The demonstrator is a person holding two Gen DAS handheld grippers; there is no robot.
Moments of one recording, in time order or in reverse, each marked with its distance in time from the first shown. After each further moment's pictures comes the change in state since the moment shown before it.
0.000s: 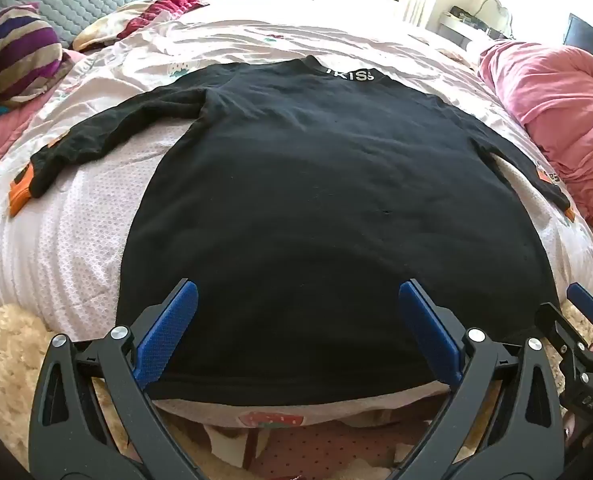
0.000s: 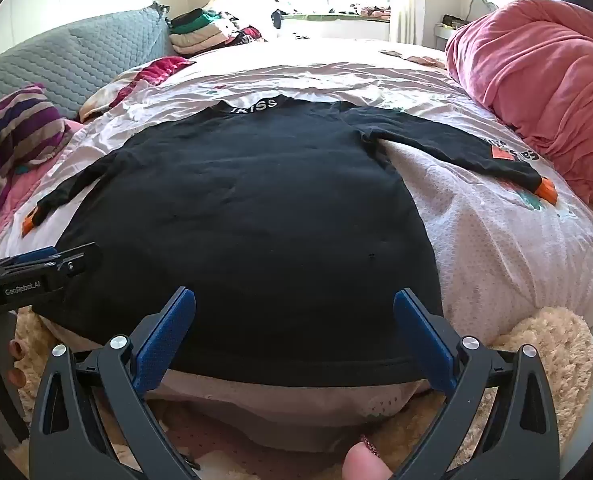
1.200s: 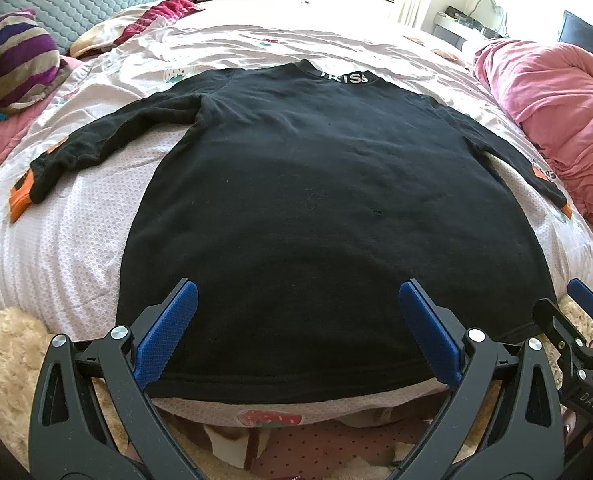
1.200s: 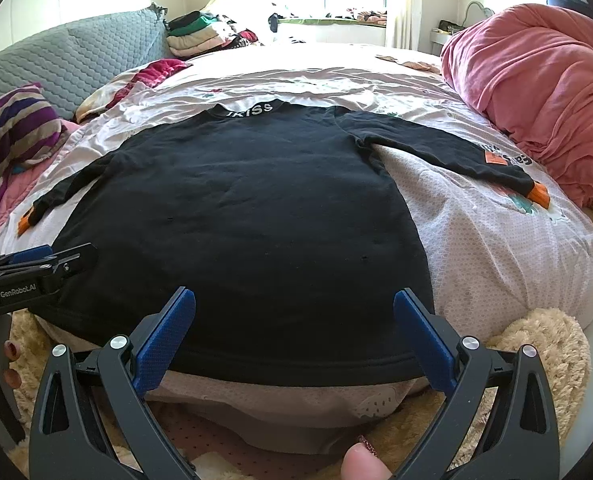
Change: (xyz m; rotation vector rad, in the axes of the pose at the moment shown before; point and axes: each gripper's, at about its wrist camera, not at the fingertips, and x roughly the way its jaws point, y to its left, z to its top) left arm -0.005 -0.006 0.003 0.010 -0.009 -0.003; right arm -0.006 -0.001 0.000 -0.005 -0.024 -0.014
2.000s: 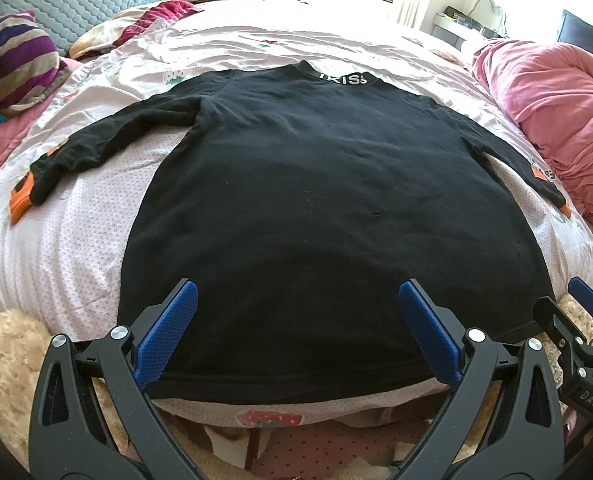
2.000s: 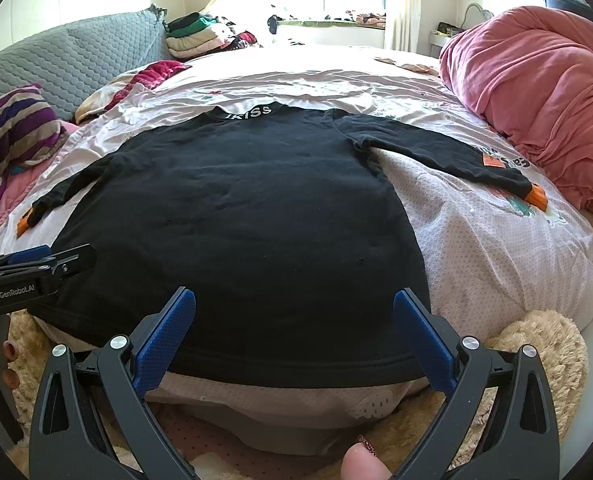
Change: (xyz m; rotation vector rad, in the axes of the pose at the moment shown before) left arm -0.002 -0.001 0.000 0.003 -0.005 0.001; right arm -0.002 0.000 0.000 -0.003 -0.007 -0.007
